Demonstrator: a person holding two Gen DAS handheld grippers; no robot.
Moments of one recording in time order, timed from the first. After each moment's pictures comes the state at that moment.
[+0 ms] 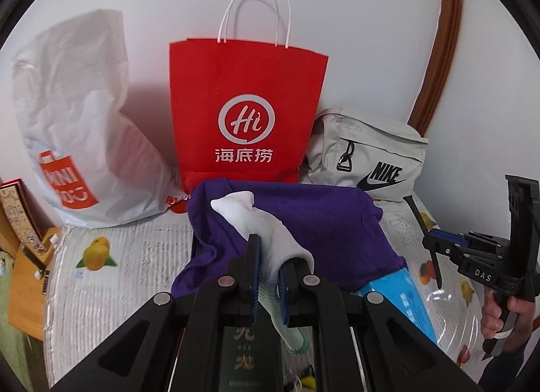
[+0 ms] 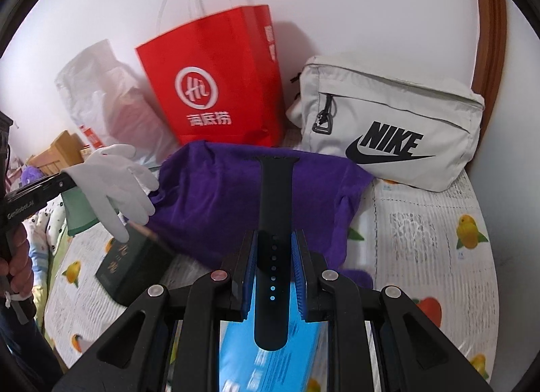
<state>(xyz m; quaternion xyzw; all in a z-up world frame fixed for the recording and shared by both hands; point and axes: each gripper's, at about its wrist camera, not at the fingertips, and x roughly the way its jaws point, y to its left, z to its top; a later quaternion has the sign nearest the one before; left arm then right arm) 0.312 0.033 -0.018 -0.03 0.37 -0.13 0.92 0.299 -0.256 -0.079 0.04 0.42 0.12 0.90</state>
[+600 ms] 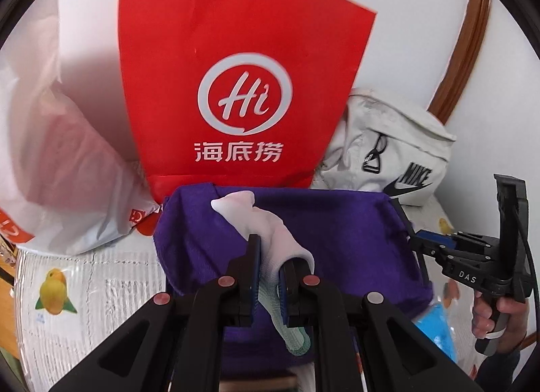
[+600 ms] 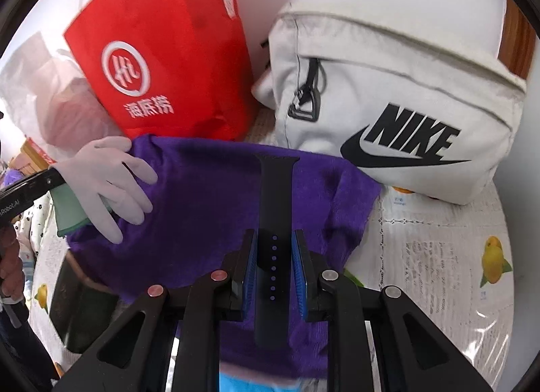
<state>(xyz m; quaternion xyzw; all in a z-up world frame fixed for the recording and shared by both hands) 0.421 0.017 -0.073 -0.03 0.42 -0.15 0.90 0.406 -0.263 -0.144 0.03 0.48 0.10 0.87</state>
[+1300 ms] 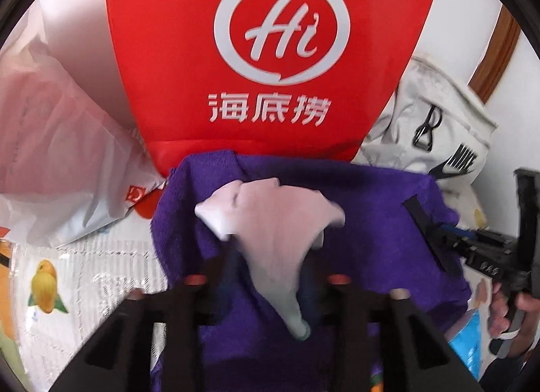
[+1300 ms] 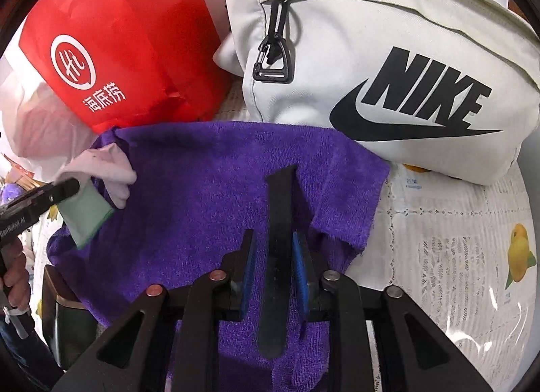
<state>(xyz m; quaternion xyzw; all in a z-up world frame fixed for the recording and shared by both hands) 0.459 0.012 -0.120 -0.01 0.48 -0.10 0.87 0.436 -0.279 -0.183 0.07 0.53 0.09 0.84</state>
